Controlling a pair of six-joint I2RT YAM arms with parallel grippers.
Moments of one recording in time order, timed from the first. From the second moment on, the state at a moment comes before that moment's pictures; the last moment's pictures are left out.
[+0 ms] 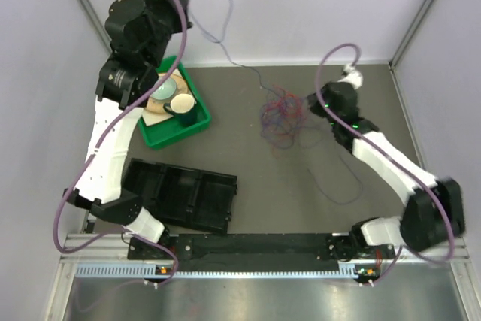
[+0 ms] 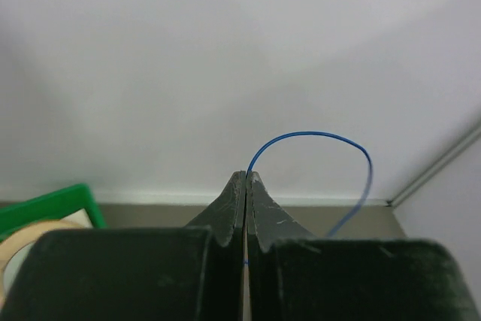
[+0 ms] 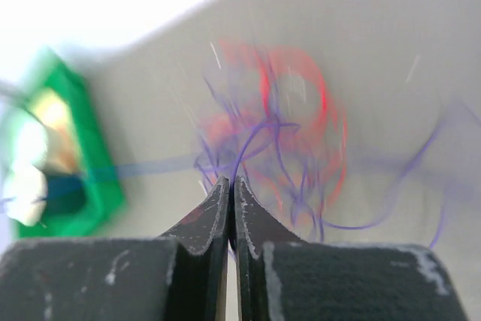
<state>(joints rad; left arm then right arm) -0.48 1.58 2.25 -0.49 -0.23 -0.28 0.37 1.39 0.97 0.01 0.18 0.71</state>
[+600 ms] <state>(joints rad) -0.25 1.79 1.98 -0.55 -0.15 -0.42 0.10 0.95 1.15 -0.21 0.29 0.49</state>
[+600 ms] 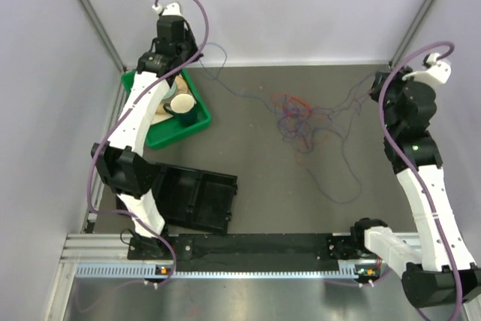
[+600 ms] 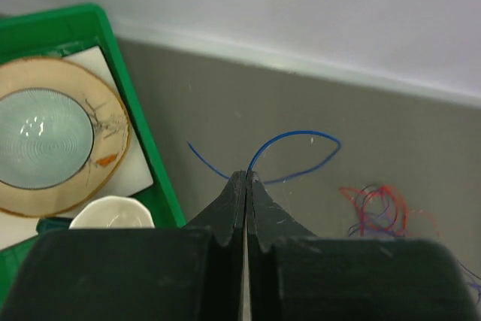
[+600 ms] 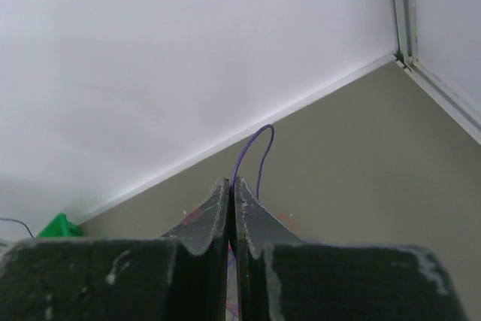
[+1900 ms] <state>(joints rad) -0.26 1.44 1.85 -0.51 0.11 -0.44 0.41 1.63 1.05 -0.01 0.00 0.11</state>
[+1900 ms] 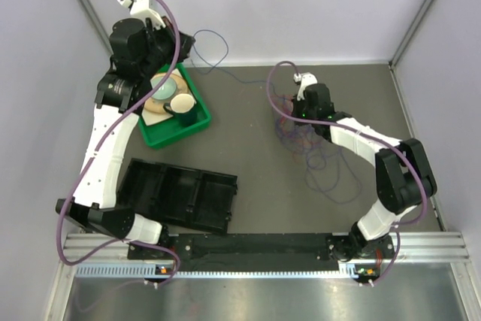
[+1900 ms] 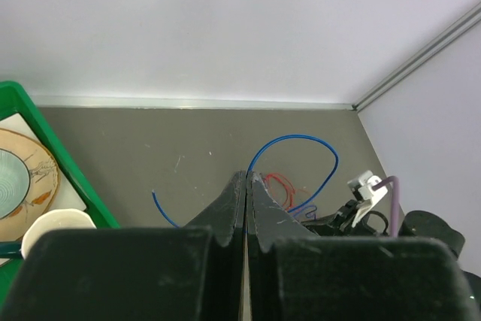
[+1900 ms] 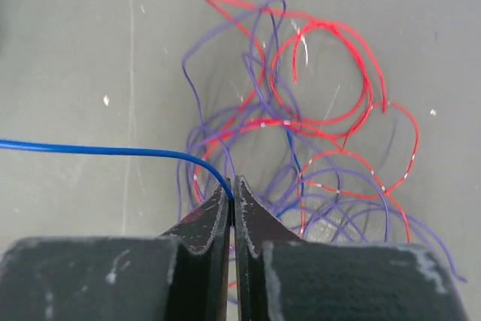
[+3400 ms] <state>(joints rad) -0.28 1.68 1.50 -0.44 0.22 -0.47 0.44 1.45 1.09 -0.13 -0.26 0.44</state>
